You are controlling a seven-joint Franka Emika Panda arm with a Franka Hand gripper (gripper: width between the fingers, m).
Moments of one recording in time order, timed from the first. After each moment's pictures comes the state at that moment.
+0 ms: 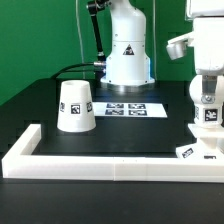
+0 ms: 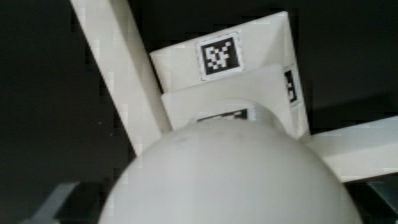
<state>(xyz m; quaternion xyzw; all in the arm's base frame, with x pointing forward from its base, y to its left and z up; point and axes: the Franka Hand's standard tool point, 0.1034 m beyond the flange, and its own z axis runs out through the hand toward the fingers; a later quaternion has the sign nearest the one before) 0.609 0.096 0.115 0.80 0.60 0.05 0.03</state>
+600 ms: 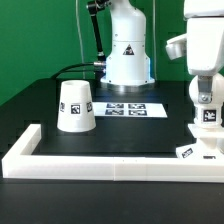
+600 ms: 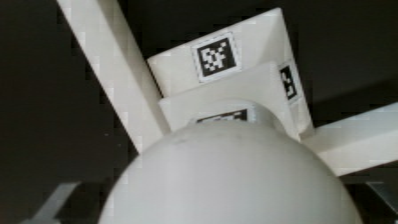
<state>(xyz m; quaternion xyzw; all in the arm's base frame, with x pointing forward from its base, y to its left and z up) 0.609 0.096 0.114 0.85 0.52 0.05 0.03</state>
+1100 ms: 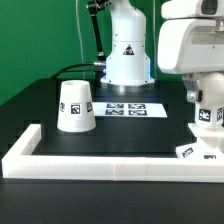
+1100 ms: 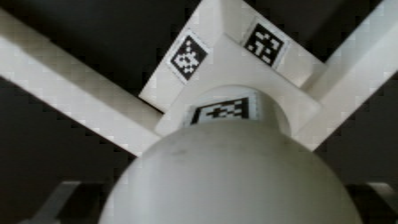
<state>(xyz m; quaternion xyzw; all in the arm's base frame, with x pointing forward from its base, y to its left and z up) 0.610 0.099 0.114 0.97 0.25 0.05 0.01</state>
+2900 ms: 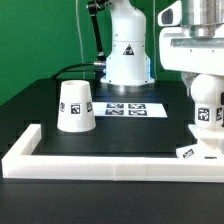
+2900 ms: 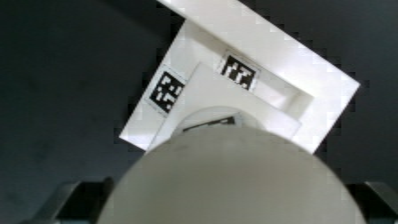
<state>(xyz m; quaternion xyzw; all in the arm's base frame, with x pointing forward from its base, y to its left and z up) 0.604 0.101 0.110 0.86 -0.50 -0.01 -0.06</state>
